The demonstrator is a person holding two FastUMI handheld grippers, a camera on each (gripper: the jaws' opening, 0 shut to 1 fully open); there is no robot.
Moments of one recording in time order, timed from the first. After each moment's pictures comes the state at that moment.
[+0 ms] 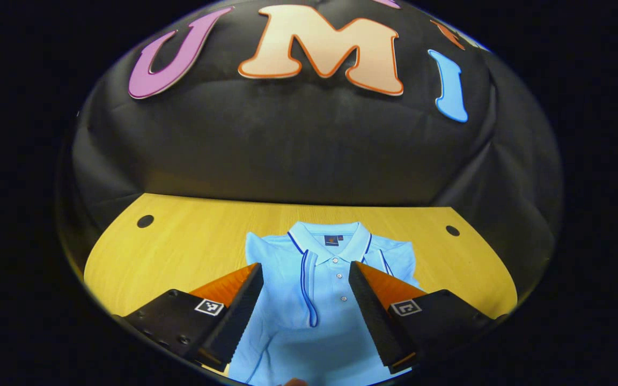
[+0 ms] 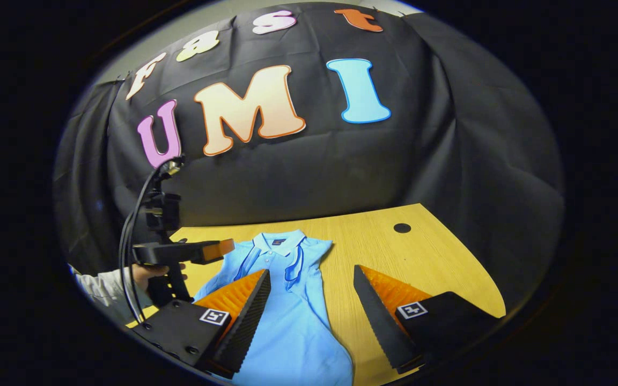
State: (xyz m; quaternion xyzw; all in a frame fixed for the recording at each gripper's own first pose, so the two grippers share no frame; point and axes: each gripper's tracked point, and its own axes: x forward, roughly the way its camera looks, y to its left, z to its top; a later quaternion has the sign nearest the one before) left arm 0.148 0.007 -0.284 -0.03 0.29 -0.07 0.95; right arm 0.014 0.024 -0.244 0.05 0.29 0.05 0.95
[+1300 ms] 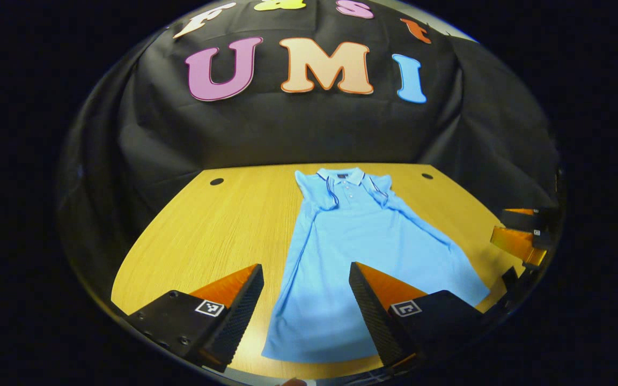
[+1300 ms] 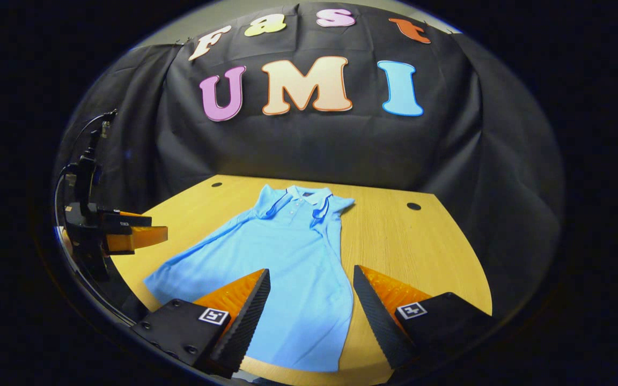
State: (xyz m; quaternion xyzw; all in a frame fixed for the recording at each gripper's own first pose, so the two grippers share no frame) left arm -0.159 0.085 -0.269 0.04 0.34 -0.06 0.94; right arm -0.157 0.026 -0.279 -0.04 0.34 0.14 0.93
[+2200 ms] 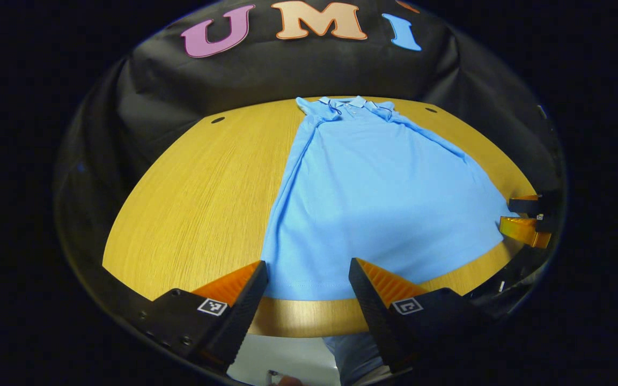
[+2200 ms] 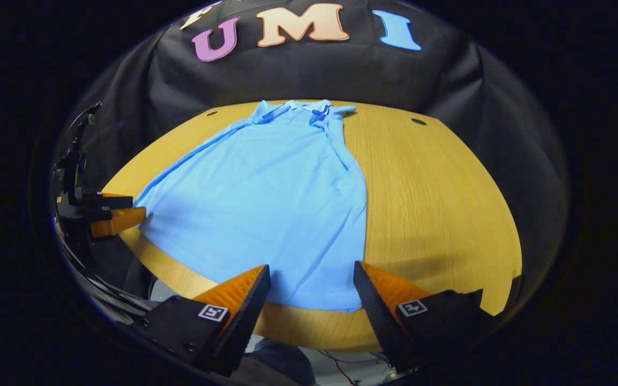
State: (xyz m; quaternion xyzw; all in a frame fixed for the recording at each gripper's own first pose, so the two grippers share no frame) left arm -0.249 0.107 -0.363 0.06 0.45 -0.05 0.89; right arm -0.259 0.004 -0.391 -0.06 0.49 0.13 0.86
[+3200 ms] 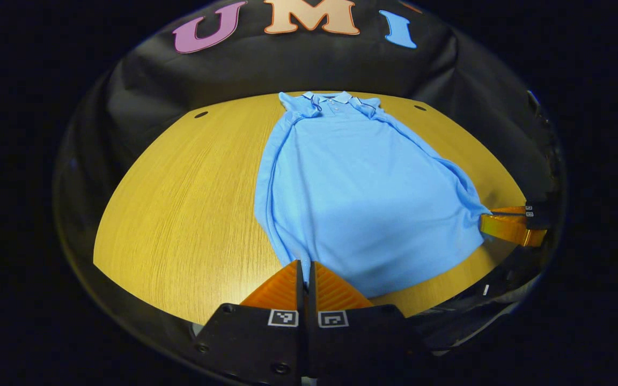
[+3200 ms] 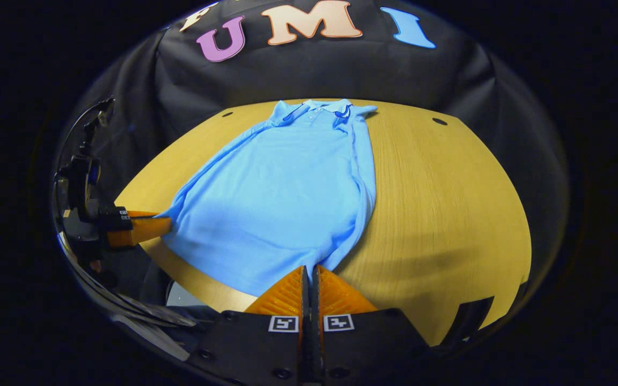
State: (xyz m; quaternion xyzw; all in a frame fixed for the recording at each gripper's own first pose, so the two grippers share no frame) left arm -0.237 0.066 -0.349 0.03 0.47 -0.08 0.88; right arm -0.234 0.052 -0.368 -0.02 0.50 0.16 0.85
